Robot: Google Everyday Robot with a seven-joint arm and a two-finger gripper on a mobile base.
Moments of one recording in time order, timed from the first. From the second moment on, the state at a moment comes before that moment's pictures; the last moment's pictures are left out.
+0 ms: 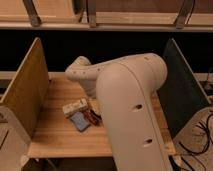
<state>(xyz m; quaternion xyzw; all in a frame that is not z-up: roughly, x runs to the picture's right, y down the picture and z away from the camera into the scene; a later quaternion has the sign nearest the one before) -0.009 0.084 0.813 -0.34 0.27 0.10 0.90</state>
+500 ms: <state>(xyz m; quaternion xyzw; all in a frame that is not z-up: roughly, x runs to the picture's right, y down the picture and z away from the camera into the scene) -0.022 0.044 0.806 -0.28 0.22 0.11 0.93</state>
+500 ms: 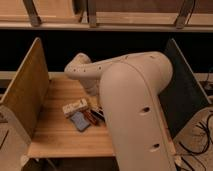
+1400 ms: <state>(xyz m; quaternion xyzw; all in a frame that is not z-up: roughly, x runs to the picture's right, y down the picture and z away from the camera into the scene) 0.010 -0.001 0.694 -0.09 0.02 0.29 0.95</state>
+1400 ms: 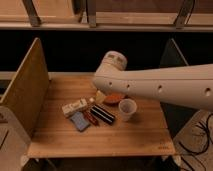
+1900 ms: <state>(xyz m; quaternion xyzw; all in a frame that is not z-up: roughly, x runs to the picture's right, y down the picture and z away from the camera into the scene) 0.032 0.047 0.731 -0.18 0.09 0.28 0.94</state>
